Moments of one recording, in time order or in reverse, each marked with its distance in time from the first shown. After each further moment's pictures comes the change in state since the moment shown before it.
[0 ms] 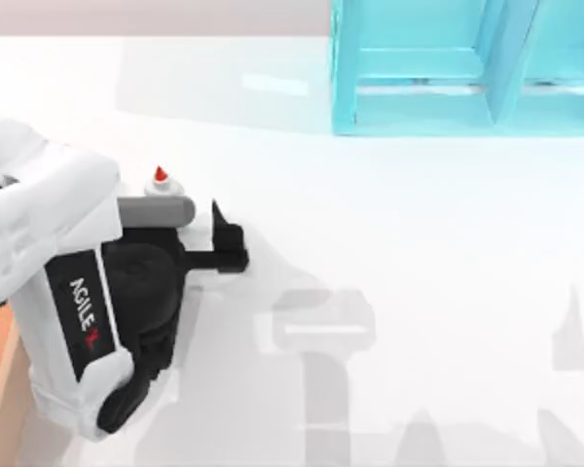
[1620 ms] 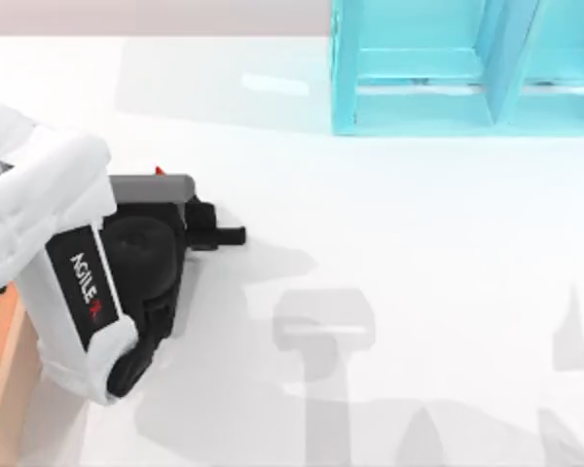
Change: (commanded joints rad) left arm 0.056 0.046 0.122 -0.071 0.055 0.013; right arm 0.000 0.000 0.000 0.000 0.000 0.000
